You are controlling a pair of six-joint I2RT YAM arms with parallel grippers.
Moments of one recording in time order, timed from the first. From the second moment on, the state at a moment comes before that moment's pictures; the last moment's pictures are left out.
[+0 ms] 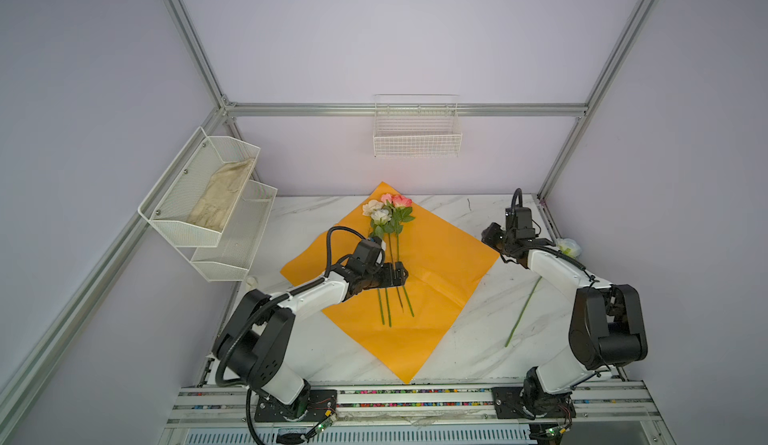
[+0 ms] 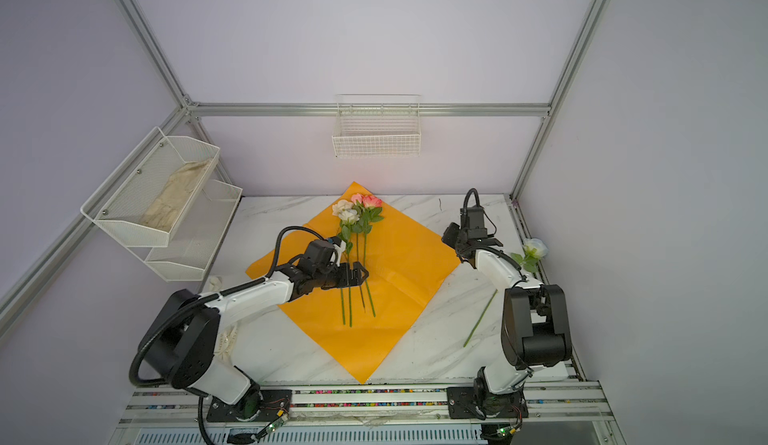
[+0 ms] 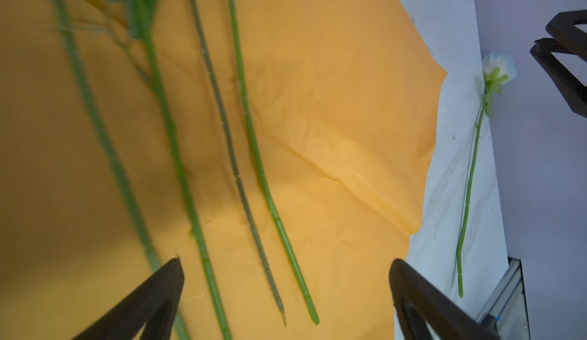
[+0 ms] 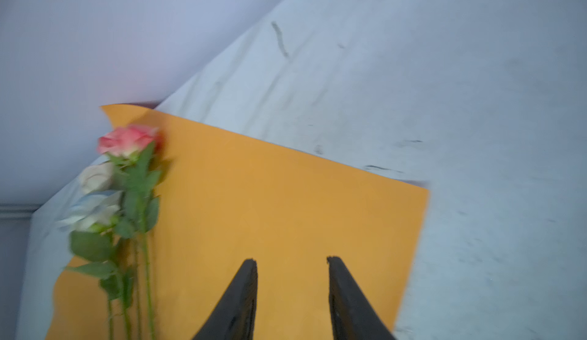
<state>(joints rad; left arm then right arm) -0.59 1.64 0.98 -0.18 0.22 -0.61 0.06 1.58 1.01 -0.21 -0.04 0.62</state>
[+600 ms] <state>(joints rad) -0.77 1.99 1.41 -0.21 0.46 -0.56 -0.33 1.63 0.93 -0.28 0.16 0.52</state>
